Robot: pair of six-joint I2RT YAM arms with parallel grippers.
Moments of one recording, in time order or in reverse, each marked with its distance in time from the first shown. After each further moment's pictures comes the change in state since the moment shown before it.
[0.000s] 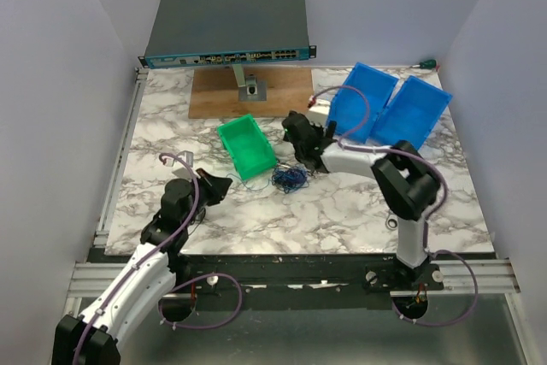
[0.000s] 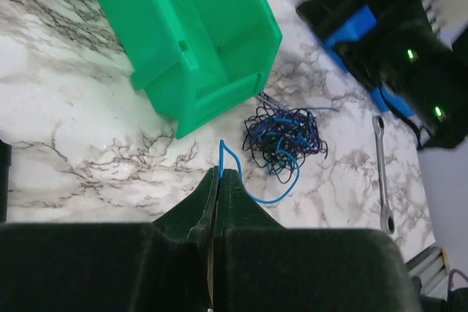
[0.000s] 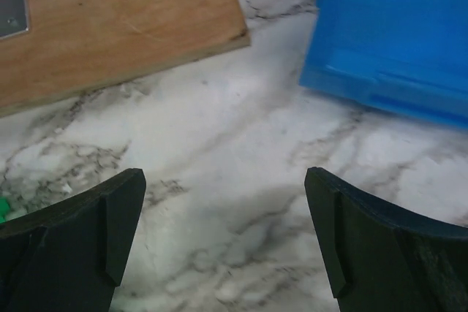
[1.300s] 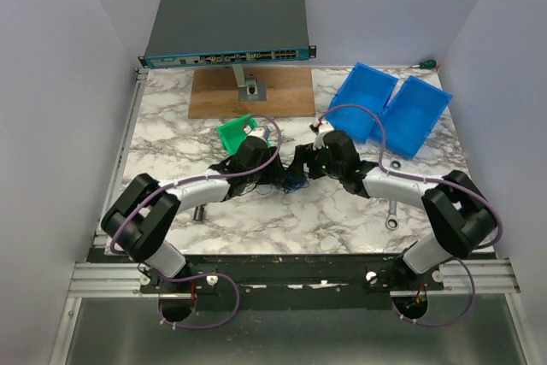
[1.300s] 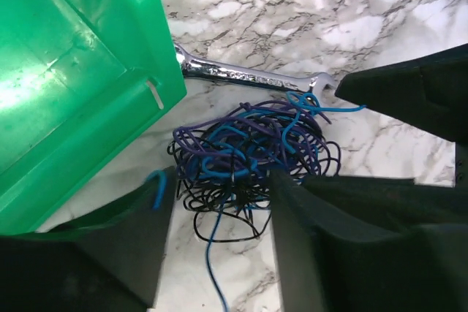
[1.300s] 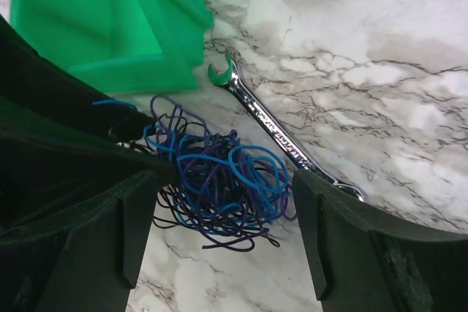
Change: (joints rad) left arm -0.308 0.964 0.531 0.056 -0.031 0.101; right arm -0.084 -0.351 -0.361 0.112 -0.903 -0.263
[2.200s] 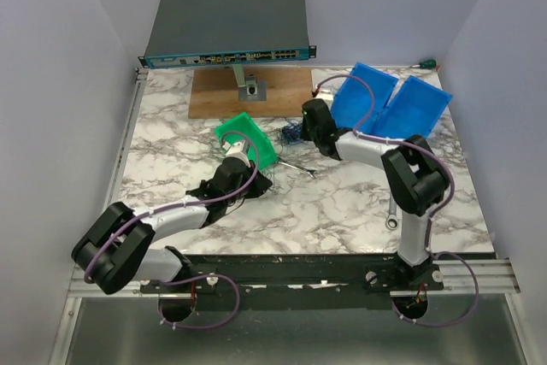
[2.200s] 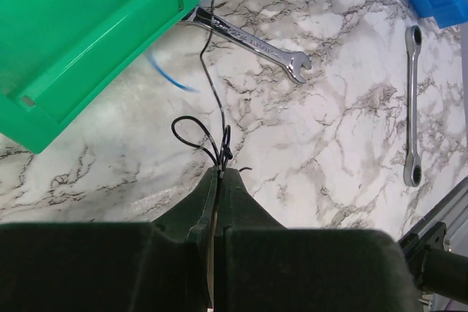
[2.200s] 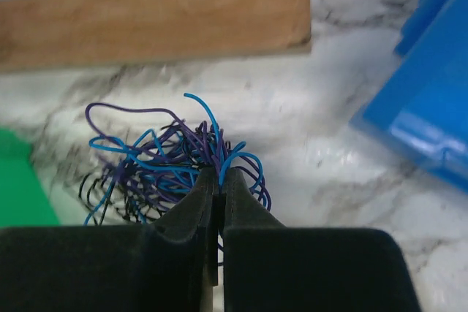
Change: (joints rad) left arm 0.003 -0.201 -0.283 0.224 -0.004 -0.120; right arm -0.055 0.375 0.412 -0.086 0.419 0.103
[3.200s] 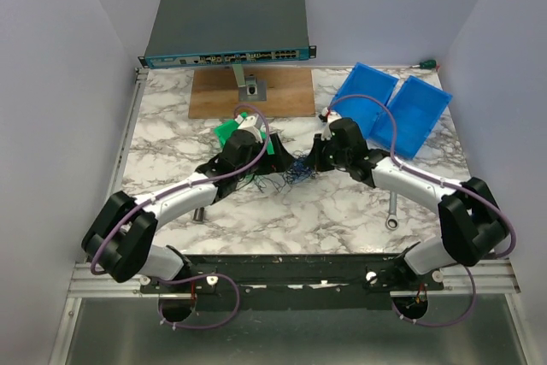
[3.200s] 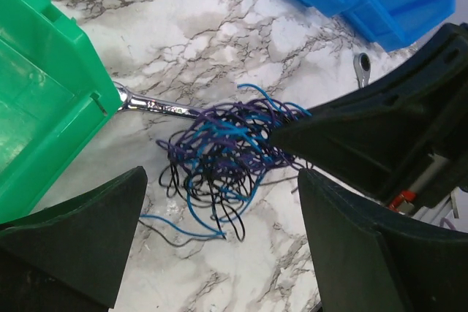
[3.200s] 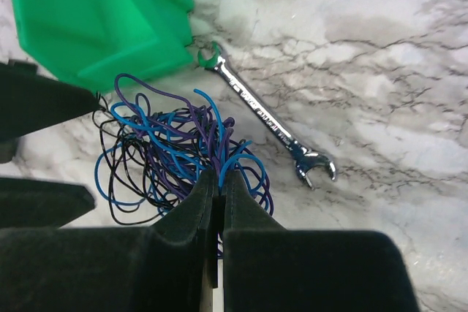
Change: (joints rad) left arm 0.022 0.055 0.286 -0.166 0.053 0.084; right arm -0.006 -0.422 -0.282 -0.188 -0.419 -0.064
